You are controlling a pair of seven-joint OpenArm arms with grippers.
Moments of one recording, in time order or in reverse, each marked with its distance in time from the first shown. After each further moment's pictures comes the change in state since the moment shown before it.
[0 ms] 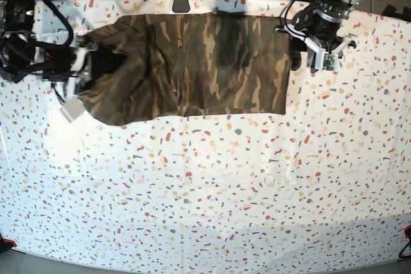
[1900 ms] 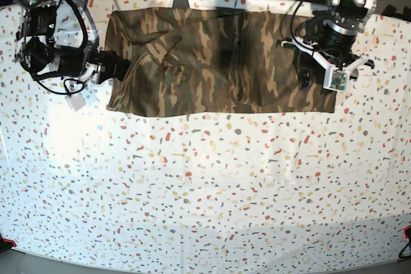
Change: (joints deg) left arm 1.3 0.0 -4.2 19.6 6.0 5.6 9.0; right arm 7.7 -5.6 2.6 -32.4 -13.8 0.2 1.9
